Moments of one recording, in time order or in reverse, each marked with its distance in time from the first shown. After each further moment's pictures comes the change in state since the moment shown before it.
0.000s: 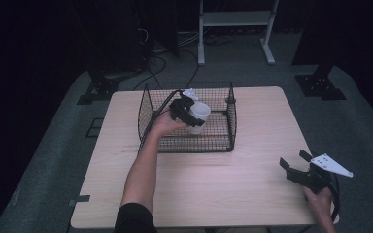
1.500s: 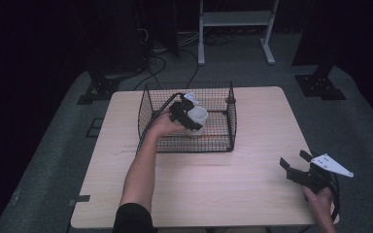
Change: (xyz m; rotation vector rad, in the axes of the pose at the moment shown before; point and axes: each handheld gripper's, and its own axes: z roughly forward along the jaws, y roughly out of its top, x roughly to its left) left arm 0.001 -0.007 0.005 0.083 -0.012 0.027; right arm -0.001 0.000 0.000 -0.002 0.000 0.009
